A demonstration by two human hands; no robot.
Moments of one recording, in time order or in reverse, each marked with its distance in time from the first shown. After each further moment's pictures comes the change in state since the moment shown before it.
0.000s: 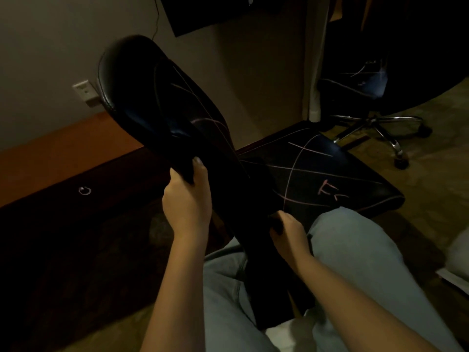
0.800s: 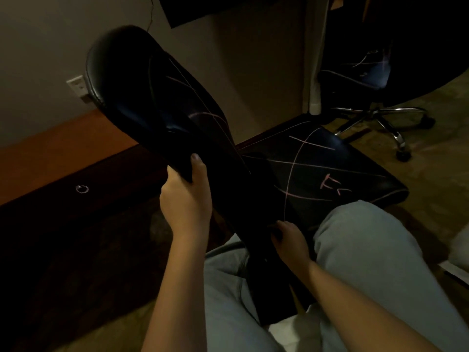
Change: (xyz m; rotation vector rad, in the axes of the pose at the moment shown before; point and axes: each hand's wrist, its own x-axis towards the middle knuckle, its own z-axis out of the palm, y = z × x) left_hand 0.000 -0.002 0.000 -0.025 0.007 0.008; right_hand -0.005 0.046 0.034 -0.093 -0.038 0.009
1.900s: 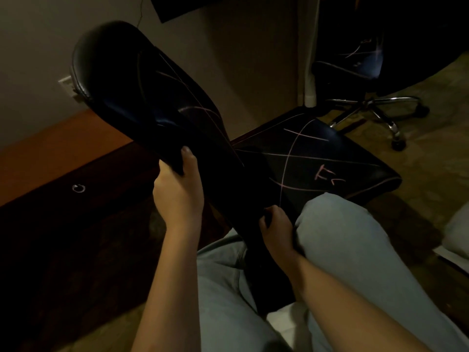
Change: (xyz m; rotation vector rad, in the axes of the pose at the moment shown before) left_hand 0.000 -0.003 0.002 -0.009 -0.003 0.017; right_hand -0.001 -0.036 0.008 0.168 0.200 0.170
